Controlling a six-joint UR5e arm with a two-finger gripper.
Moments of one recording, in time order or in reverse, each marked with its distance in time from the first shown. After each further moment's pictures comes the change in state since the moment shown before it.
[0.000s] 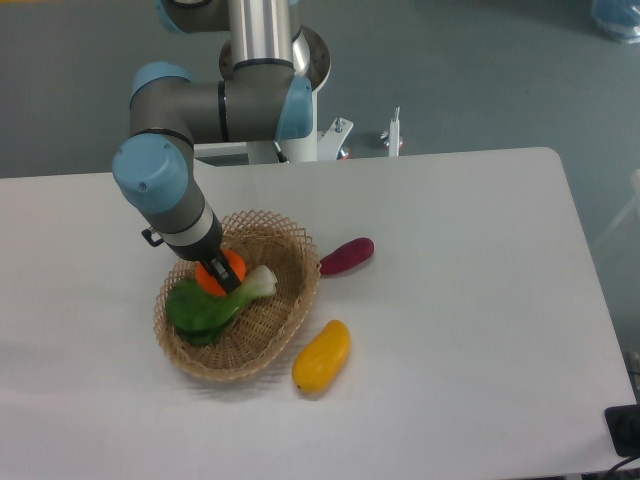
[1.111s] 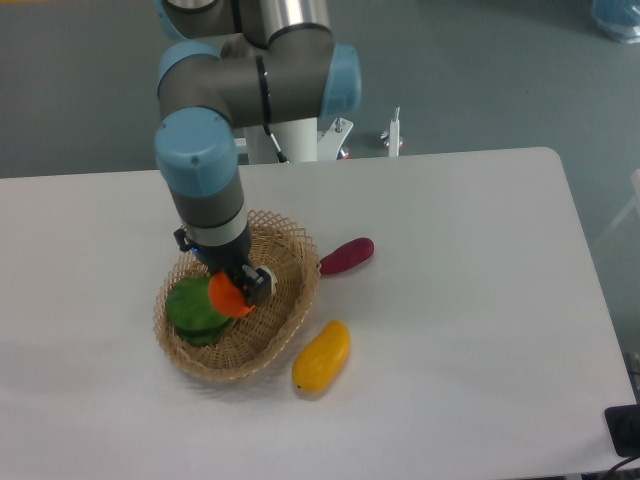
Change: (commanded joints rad) arm 0.087 -0.044 0.155 -0.008 -0.072 -0.101
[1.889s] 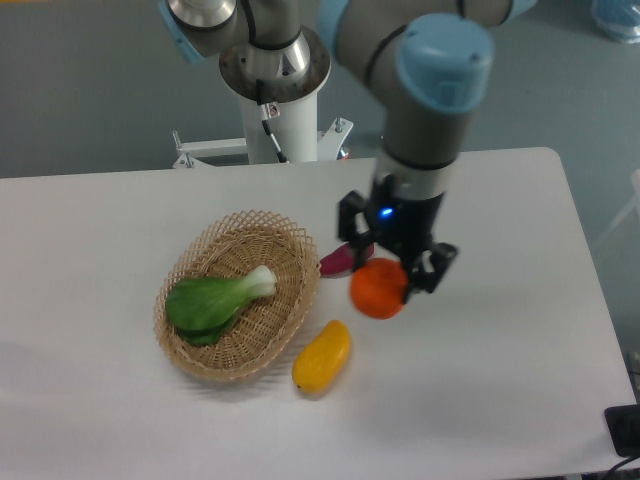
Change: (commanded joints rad) arm 0.229 0.015 0.282 -0.186 -0.201 0.008
